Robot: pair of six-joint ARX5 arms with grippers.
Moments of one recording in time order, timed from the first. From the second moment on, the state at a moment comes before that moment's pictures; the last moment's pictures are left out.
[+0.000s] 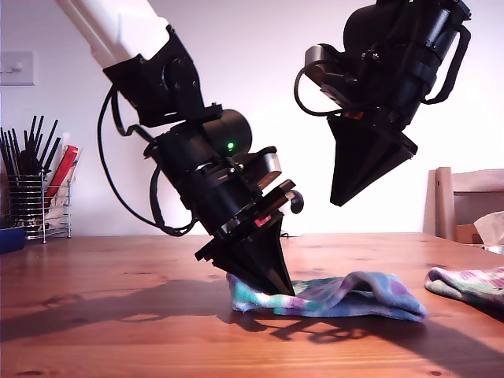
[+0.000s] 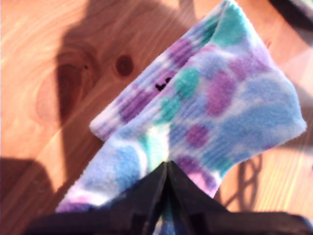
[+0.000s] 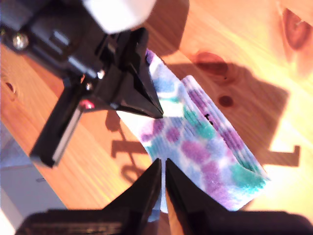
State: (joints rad) left arm -0.62 2.11 1.43 -0.52 0.50 0.10; right arm 0.41 1.71 1.32 -0.86 -0.38 -0.29
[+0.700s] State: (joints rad) left arm -0.50 2.10 1.44 -0.63 0.45 0.18; right arm 0.47 1.89 1.31 -0.69 -0.39 -0.26
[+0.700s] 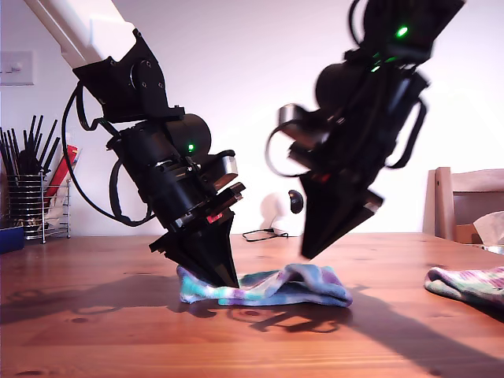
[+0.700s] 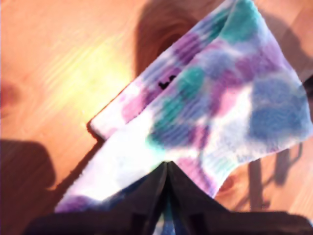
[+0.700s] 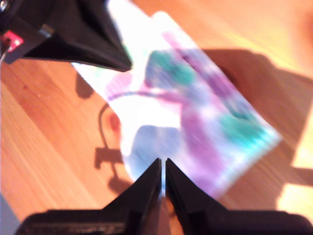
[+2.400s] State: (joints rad) left arm -0.46 2.08 1.46 -0.76 0.34 0.37; right arm 0.48 1.99 1.42 -0.73 -0.23 -0.16
